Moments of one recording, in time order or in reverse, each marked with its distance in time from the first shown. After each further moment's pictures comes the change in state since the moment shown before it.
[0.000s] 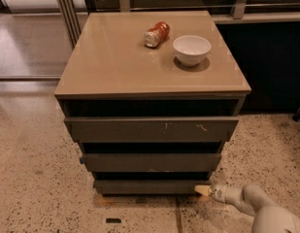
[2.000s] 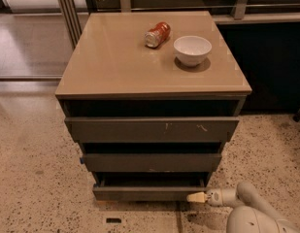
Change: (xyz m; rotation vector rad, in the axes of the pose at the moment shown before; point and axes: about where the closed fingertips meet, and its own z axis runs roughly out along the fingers) arm 0.050 0.036 0.017 -0.271 0.239 0.170
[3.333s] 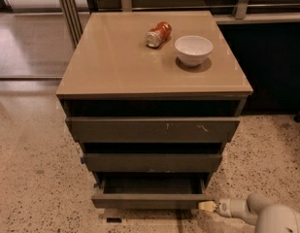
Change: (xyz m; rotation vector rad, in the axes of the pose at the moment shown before) arm 0.033 -0.027 -0.048 0.300 -0.092 -0.014
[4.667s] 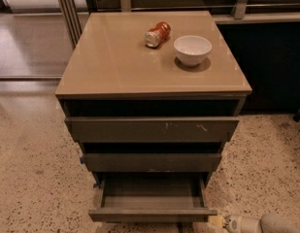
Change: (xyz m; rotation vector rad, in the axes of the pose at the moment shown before) arm 0.054 0.006 -0.047 0.109 -0.088 0.034
